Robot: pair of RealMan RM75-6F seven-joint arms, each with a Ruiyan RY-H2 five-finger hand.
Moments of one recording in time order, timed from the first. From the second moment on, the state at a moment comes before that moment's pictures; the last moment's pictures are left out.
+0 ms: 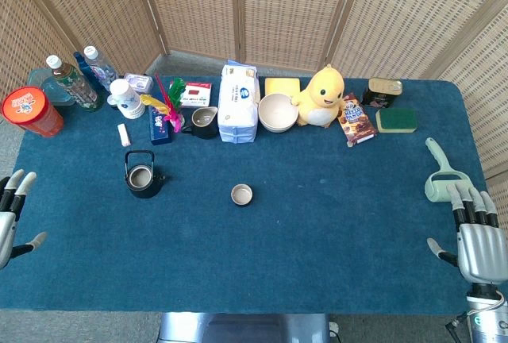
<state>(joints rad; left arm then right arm) -0.09 -1.05 -0.04 -1.69 1.45 1.49 0.17 0.05 -1.20 0.11 -1.64 -1.45 1.56 -0.19</state>
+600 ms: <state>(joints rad) -0.20 -1.05 -0.08 -1.67 1.40 1.31 0.07 0.06 -1.19 0.11 -1.65 -1.42 1.53 -0.19</state>
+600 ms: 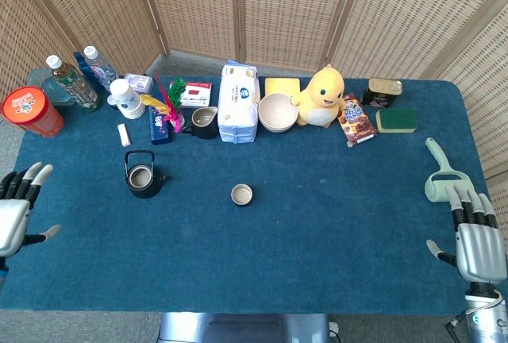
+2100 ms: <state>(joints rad) -0.89 -1.47 -0.23 -1.19 0.62 0.72 0.53 0.10 -1.15 0.16 -1.60 -1.24 1.37 -0.06</state>
